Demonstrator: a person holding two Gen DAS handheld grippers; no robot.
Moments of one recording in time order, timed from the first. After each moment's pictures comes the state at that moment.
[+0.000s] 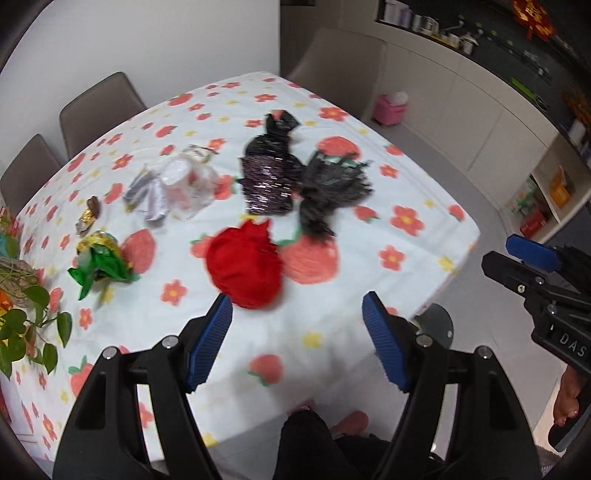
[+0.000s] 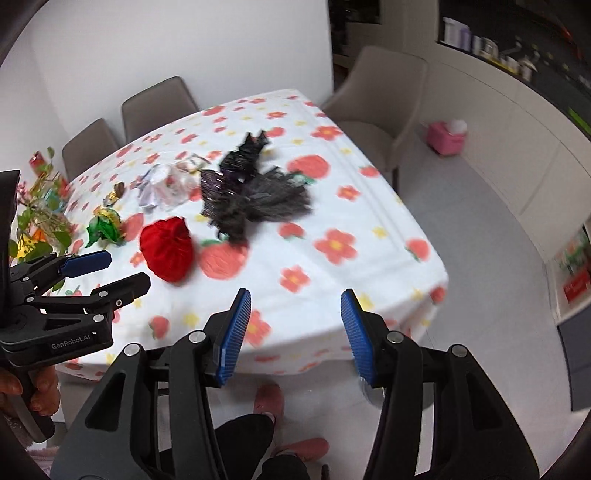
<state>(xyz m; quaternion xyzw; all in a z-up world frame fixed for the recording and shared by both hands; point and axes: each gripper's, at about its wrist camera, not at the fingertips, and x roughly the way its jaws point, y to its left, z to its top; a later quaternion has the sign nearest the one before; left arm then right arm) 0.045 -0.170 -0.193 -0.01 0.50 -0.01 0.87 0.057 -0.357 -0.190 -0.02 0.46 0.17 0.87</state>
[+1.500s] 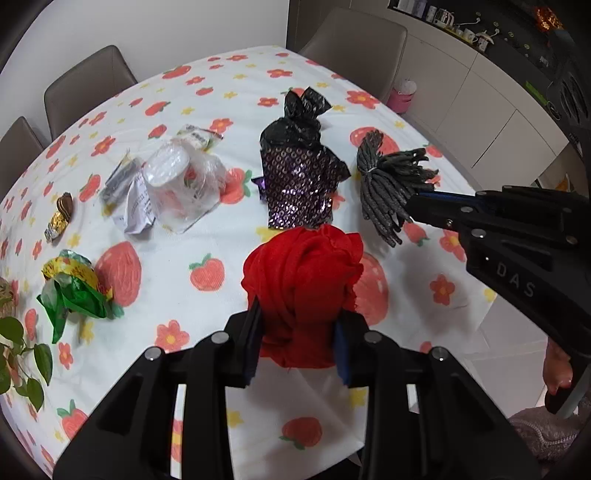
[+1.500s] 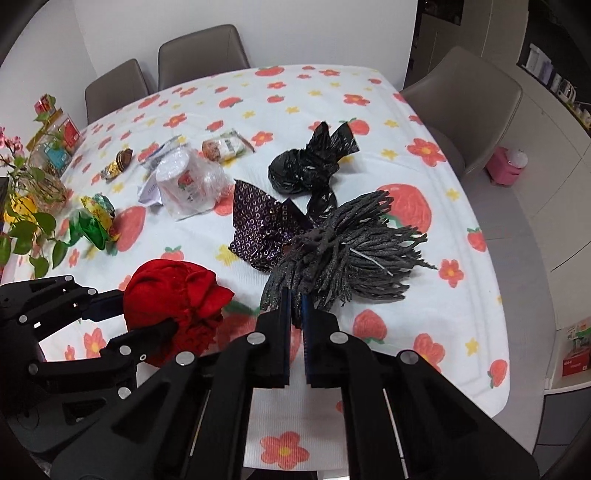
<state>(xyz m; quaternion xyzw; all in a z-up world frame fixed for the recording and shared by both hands) 0.112 -0.131 -0.233 -0.03 0.53 -0.03 0.85 0.168 -0.260 -0.228 -0.10 0.49 0.24 0.83</state>
